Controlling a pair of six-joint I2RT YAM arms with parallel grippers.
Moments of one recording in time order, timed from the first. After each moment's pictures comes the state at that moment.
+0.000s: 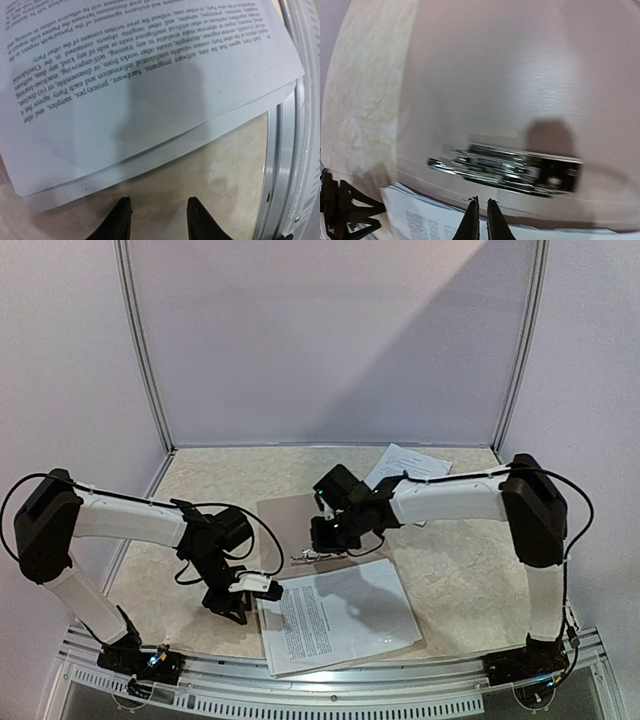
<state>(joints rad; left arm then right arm) -0.76 1.59 0.79 -0.73 0.39 0.87 0.97 2.09 1.52 -0.38 -0.07 0.77</state>
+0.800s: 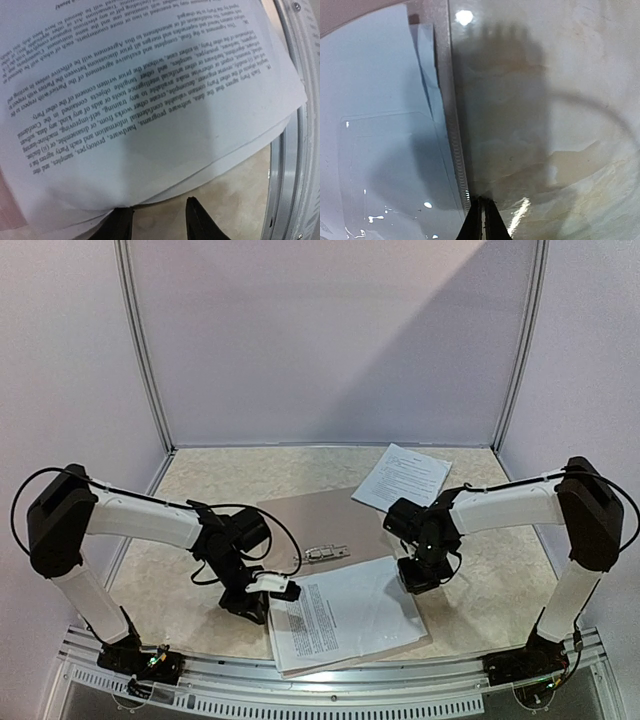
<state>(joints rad) -0.84 1.67 0.86 -0.65 0.40 0.83 0.84 1.77 1.05 -0.82 0.02 0.69</state>
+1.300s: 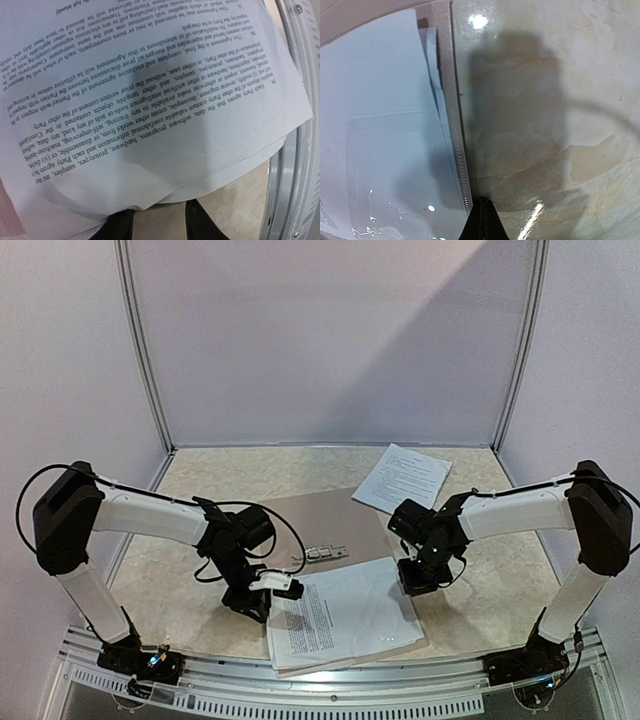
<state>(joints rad) -0.84 1.71 0.91 -0.69 0.39 0.82 0.85 1.71 0.98 -0.73 -0.04 0.73</state>
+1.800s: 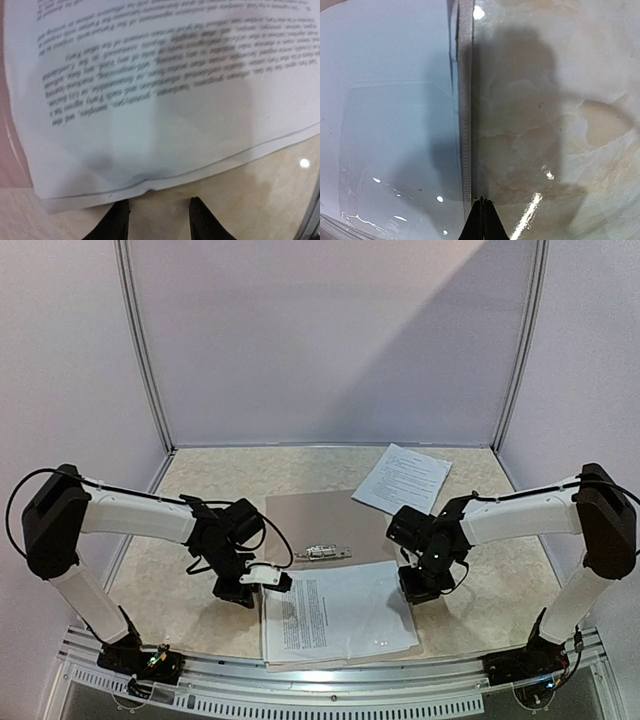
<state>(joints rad) -0.79 1.64 0.86 -0.65 0.20 0.88 0.90 1.68 0.97 -0.79 -0.03 0.76</state>
